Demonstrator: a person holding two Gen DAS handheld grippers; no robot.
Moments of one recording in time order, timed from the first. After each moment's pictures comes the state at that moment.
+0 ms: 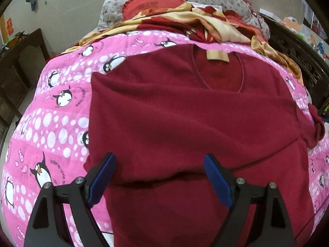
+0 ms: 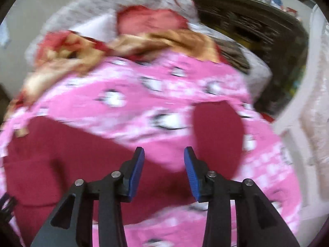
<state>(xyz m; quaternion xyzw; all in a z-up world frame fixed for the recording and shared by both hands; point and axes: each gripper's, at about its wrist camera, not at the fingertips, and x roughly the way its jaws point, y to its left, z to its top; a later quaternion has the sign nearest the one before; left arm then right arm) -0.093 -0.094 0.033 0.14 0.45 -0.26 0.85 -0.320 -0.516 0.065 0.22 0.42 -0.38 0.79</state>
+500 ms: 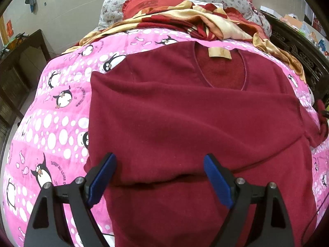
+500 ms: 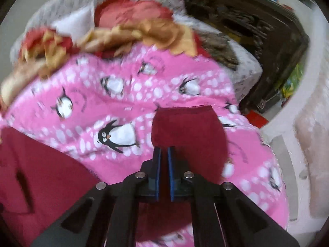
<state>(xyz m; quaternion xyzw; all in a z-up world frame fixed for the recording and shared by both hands) -0.090 -0.095 0.031 0.14 0.45 -0.25 0.85 -0.348 -0.569 0.057 0.22 0.42 -0.40 0.79</state>
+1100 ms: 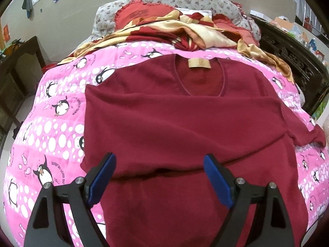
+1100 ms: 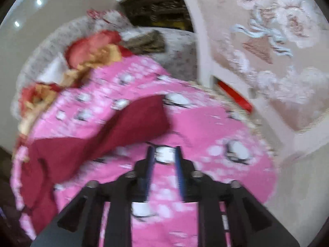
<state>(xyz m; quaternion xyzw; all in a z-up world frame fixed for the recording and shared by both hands) -0.118 -0.099 0.056 0.14 0.43 -0.28 0.85 -0.549 -0.526 0.077 0.38 0.30 -0.43 0.76</state>
